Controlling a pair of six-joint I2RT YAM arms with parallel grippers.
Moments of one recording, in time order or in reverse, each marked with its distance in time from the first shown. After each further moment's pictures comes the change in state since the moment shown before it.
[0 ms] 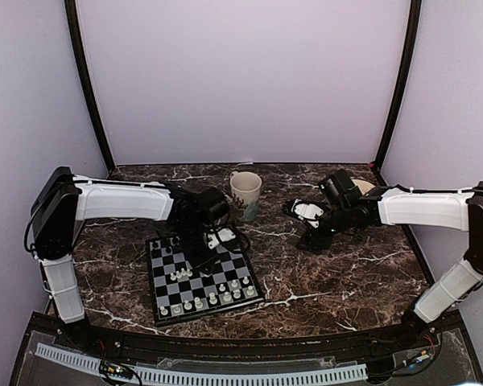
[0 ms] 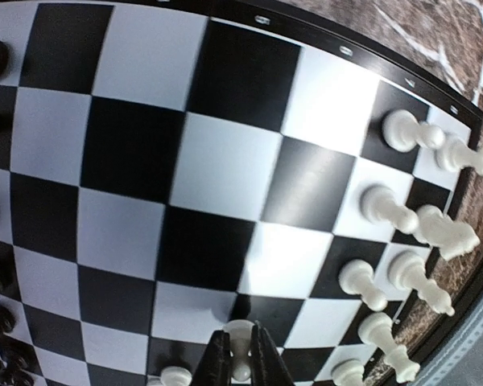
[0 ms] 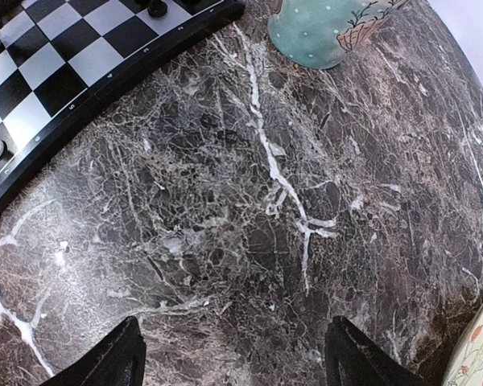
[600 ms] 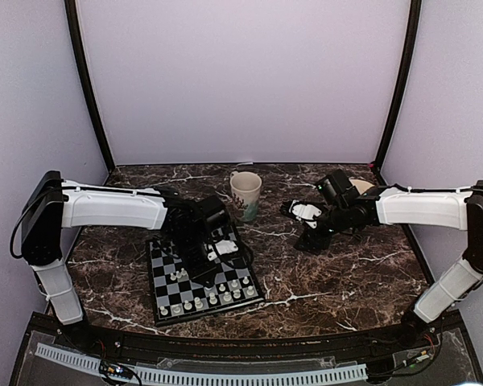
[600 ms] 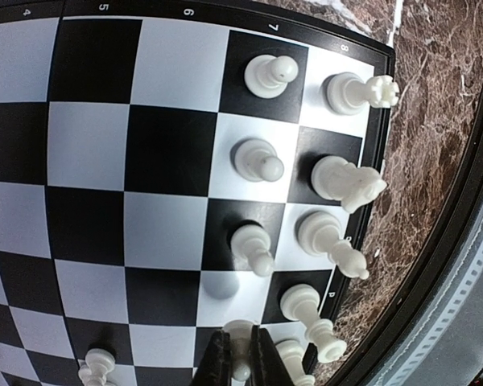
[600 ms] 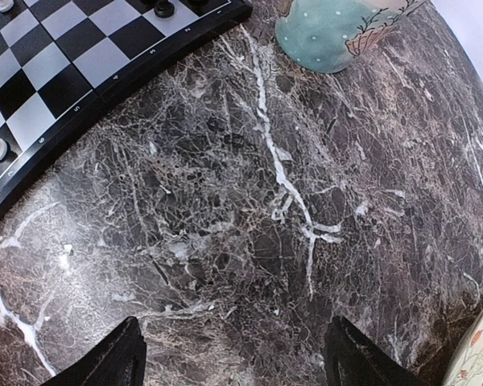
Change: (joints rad) left arm -0.071 -0.089 -0.079 -0.008 0.096 0.034; right arm 0.019 0.013 0.015 -0.010 0.005 0.000
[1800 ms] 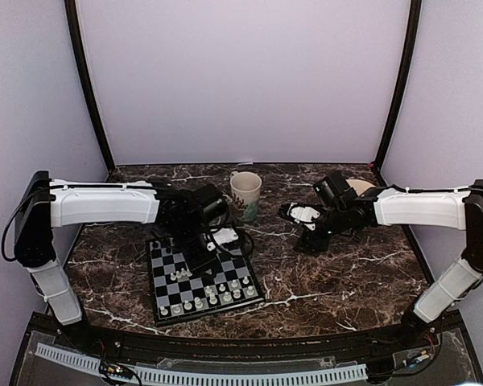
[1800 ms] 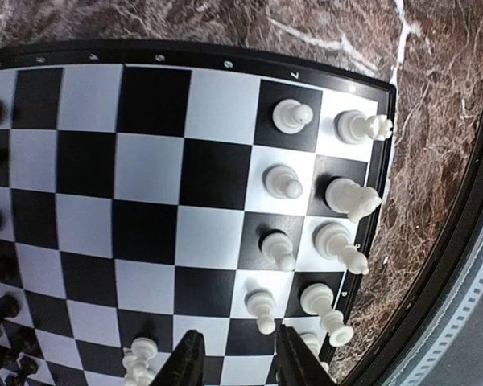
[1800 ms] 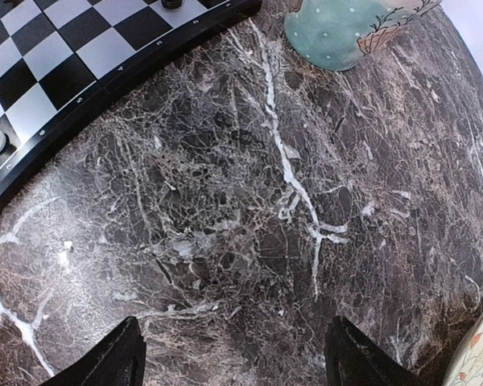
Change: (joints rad) left arm 0.004 -0.022 0.040 -0.004 -0.072 0.016; right arm 0.016 0.010 0.000 -0.003 0.015 -0.011
